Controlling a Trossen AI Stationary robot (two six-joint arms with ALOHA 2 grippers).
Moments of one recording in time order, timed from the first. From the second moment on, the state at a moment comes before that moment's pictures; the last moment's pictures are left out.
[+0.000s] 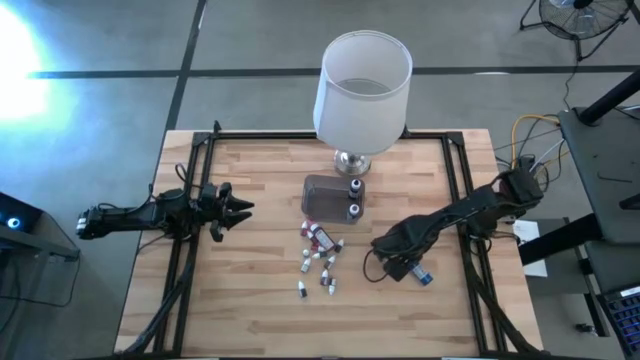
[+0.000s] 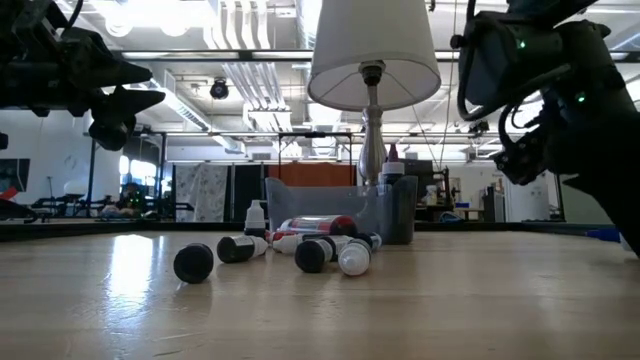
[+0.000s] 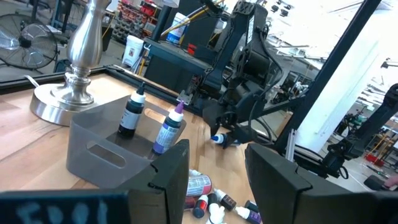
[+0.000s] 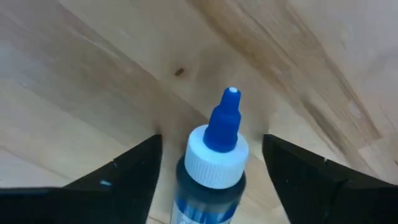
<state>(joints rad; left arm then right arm) 0.04 0.04 0.01 0.02 -0.02 -0.43 0.27 1.65 0.85 -0.87 -0.22 1.10</state>
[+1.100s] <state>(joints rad) 0.04 0.04 0.01 0.02 -0.02 -0.43 0.26 1.49 0.90 -0.85 0.10 1.22</state>
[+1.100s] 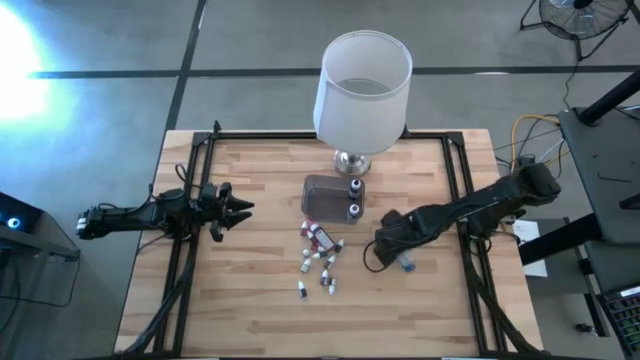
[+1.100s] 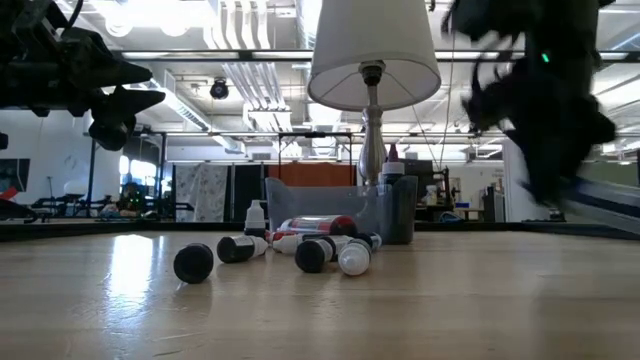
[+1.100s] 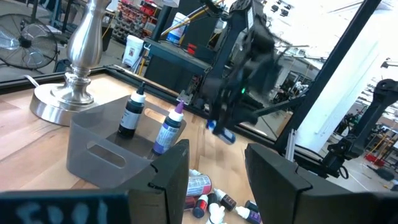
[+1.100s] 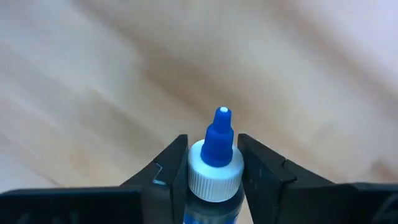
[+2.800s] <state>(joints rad) 0.04 0.04 0.01 0.02 -0.02 -0.43 0.26 1.71 0.96 -0.36 0.40 0.69</state>
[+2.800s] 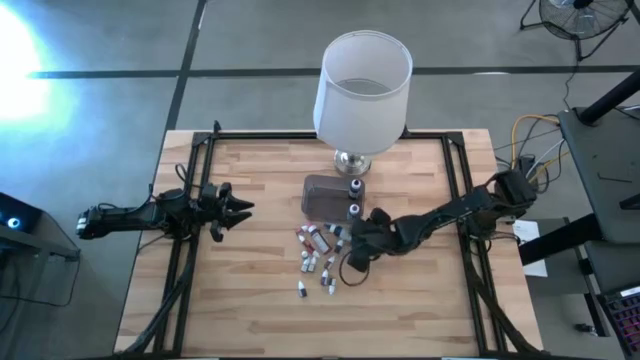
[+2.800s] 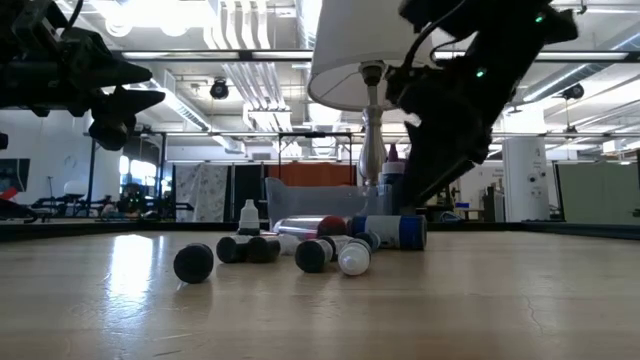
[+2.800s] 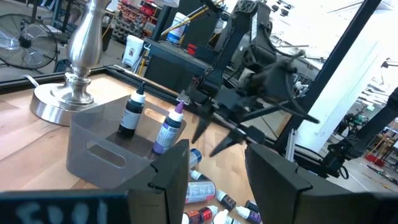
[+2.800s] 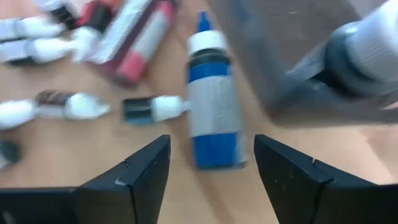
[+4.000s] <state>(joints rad) 0.04 0.04 0.01 0.02 -0.02 -0.43 0.24 1.74 0.94 -0.26 0.31 0.62</state>
